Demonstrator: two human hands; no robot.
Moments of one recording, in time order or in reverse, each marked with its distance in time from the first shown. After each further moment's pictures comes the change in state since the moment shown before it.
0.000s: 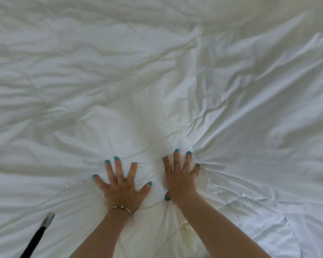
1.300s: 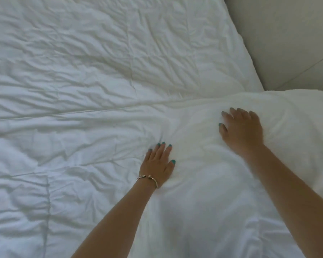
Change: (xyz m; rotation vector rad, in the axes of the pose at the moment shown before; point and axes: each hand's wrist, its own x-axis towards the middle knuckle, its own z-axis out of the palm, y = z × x) left_hand 0.151 0.247 -0.140 -0.331 -0.222 -0.065; right_hand 0.043 0.316 -0.291 -0.207 0.839 -0.173
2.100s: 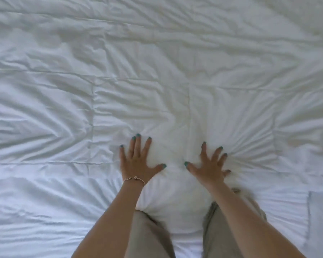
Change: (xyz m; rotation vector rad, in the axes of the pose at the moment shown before) left_hand -0.397 -0.381 0.081 0.154 0.010 -0.520; right_hand -0.340 -0.502 0.081 0.308 -0.683 0.164
